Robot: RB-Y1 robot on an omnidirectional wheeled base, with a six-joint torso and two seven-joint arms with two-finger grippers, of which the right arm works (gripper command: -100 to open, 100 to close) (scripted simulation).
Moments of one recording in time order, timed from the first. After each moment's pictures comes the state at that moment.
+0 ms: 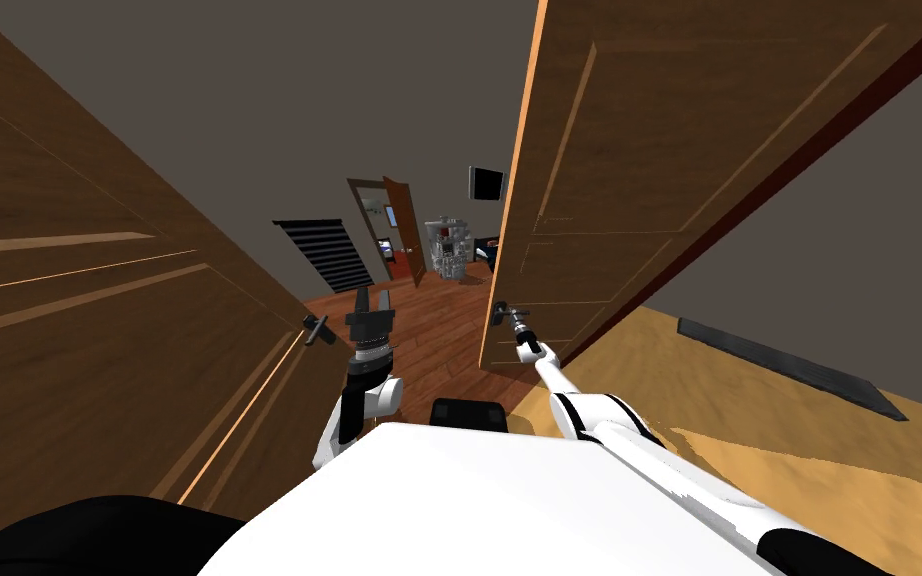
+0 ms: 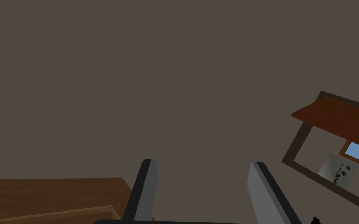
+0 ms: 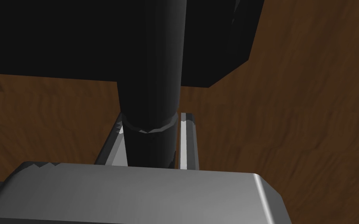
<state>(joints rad) -0.49 -0.19 -0.08 -0.59 0.14 -0.52 -0.29</state>
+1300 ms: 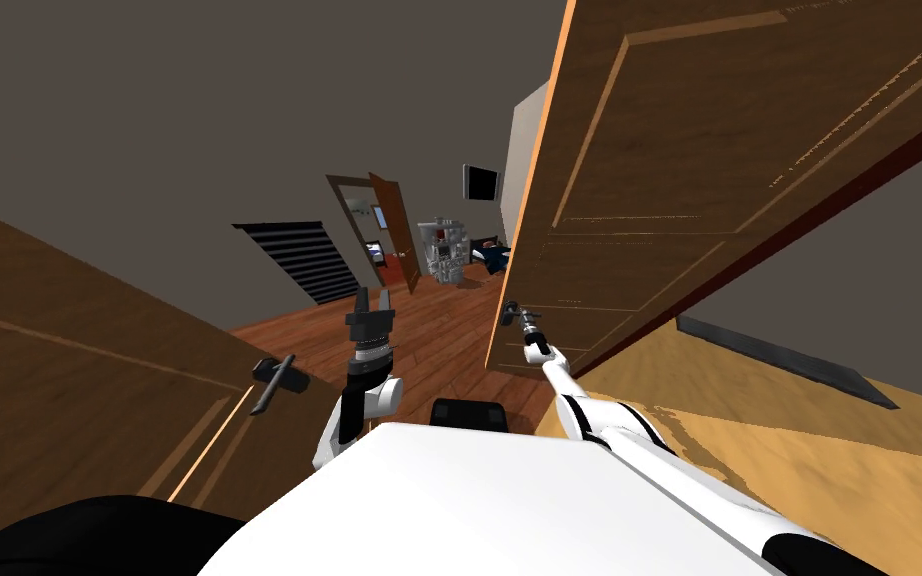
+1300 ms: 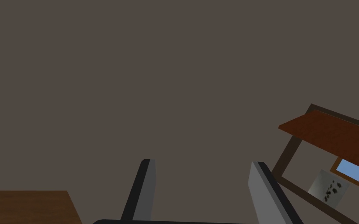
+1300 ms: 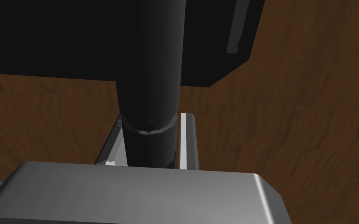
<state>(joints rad) -0.46 -0.22 -0.17 -0.62 0.10 -0.48 -0.24</state>
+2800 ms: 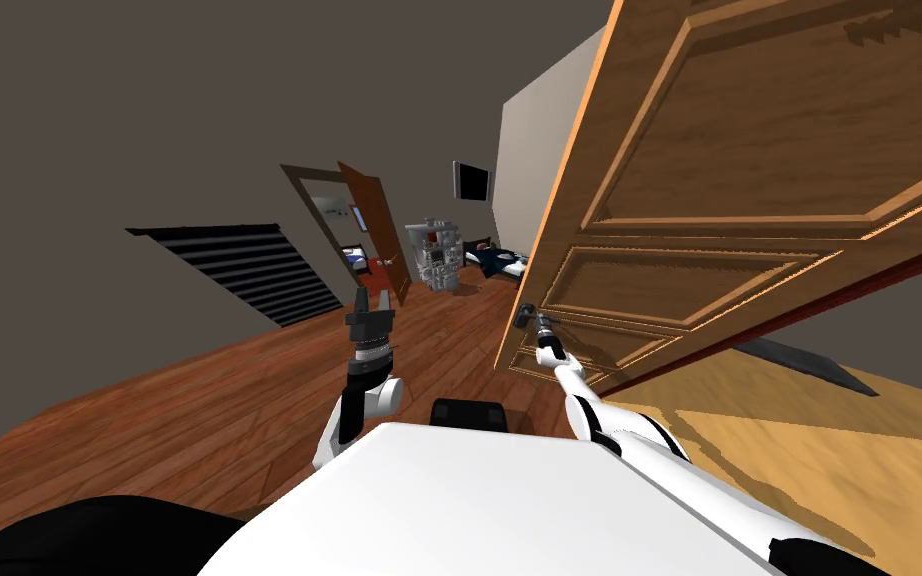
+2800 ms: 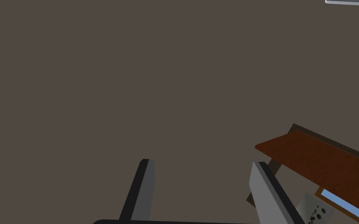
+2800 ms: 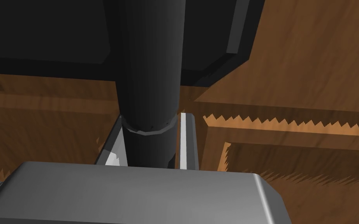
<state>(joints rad) -0.43 -0.27 -0.31 -0.60 0.04 -0.49 -0.18</state>
